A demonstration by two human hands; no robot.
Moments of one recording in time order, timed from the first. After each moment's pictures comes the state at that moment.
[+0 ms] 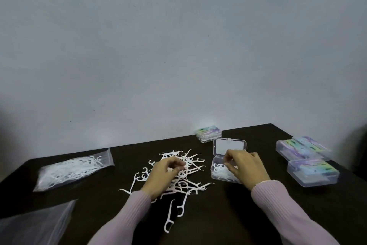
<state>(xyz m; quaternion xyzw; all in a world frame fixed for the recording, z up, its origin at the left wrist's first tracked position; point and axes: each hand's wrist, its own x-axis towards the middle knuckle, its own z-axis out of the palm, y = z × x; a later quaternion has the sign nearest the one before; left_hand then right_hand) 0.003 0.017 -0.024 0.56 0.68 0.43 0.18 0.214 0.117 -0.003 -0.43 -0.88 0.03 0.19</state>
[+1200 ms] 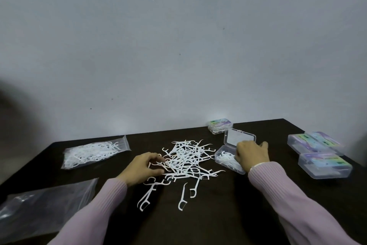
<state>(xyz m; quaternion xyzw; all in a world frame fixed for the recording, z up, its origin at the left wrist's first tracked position) -0.068 -0.045 -0.020 0.57 0.76 0.27 0.15 0.192 0.102 0.011 -0.52 -0.85 -0.05 0.06</state>
